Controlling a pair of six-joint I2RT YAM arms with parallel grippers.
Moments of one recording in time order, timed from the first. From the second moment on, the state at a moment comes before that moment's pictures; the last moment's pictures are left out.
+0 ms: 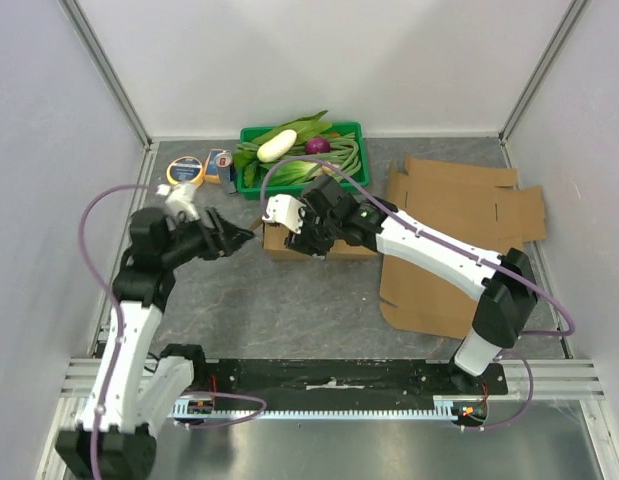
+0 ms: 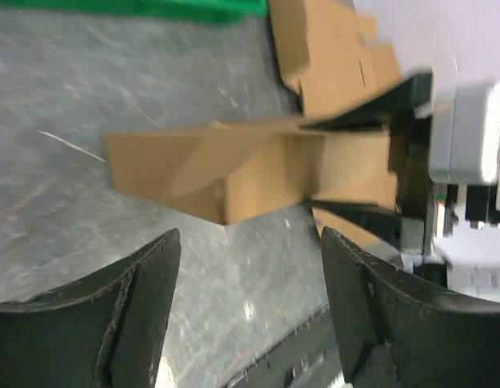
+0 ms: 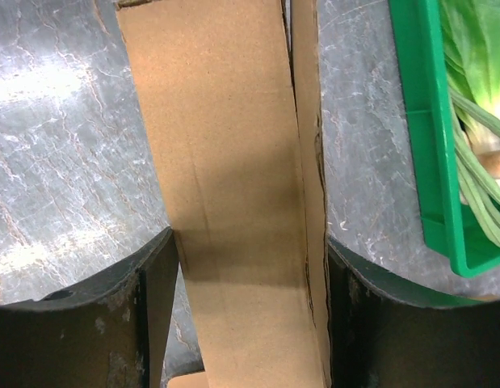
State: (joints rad) left arm 0.01 0.72 0.79 -0.43 0.61 -0.51; right arm 0.90 1.66 1.47 -0.61 -0.08 -0.50
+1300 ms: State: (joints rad) left arm -0.28 1.25 1.20 -0.66 0.36 -0.09; right arm 0.85 1.72 1.56 -0.66 -0.16 -0.49
